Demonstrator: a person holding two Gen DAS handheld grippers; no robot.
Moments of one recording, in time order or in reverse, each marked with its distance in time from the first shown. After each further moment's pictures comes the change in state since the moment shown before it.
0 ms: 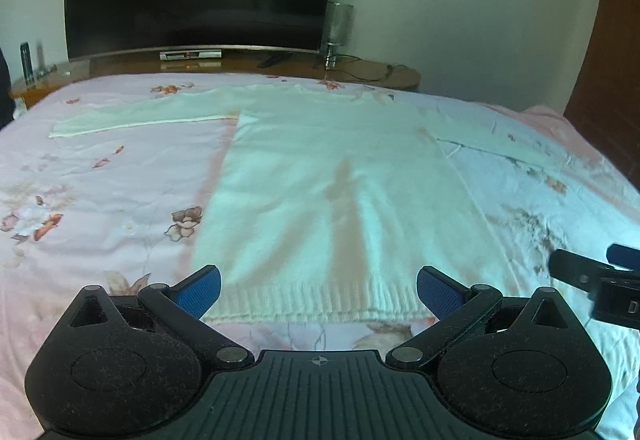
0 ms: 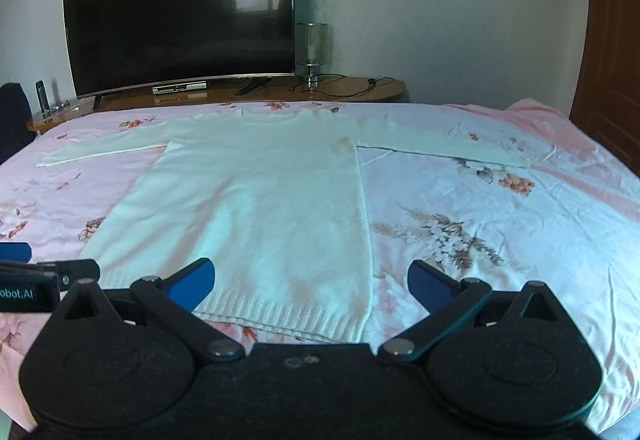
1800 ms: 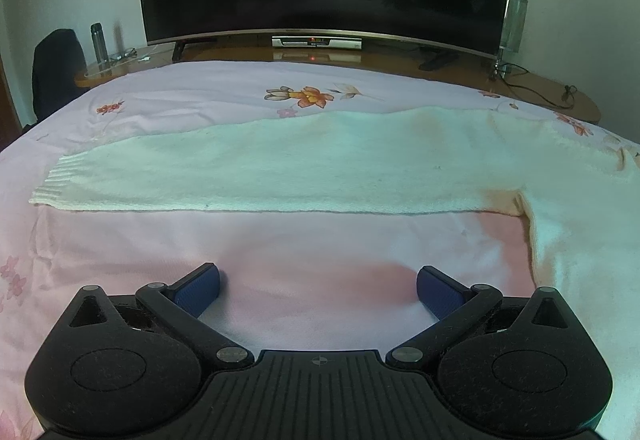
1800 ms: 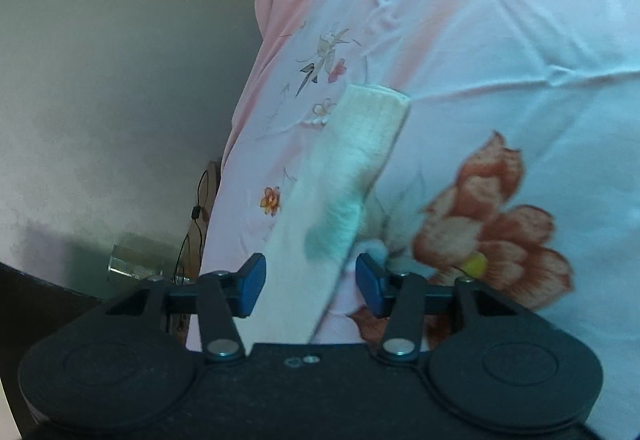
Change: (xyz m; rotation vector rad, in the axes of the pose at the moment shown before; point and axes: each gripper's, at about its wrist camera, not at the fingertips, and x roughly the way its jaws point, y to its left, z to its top) left arm 0.307 0.196 0.140 -0.104 -0.008 0.328; right arm 0.357 -0.380 0.073 1.284 -0.120 0.030
